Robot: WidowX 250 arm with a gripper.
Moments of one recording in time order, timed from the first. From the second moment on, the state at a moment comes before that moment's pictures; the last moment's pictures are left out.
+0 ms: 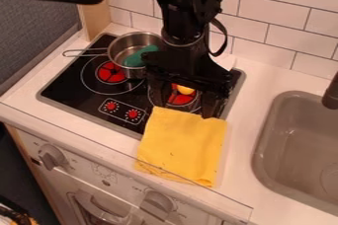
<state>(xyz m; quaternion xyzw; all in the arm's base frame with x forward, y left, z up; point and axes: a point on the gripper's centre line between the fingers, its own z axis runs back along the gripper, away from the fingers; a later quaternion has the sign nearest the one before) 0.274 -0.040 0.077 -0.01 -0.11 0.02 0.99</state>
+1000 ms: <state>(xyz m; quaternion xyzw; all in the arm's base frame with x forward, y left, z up) 0.359 0.038 0.067 -0.03 -0.13 0.00 0.99</state>
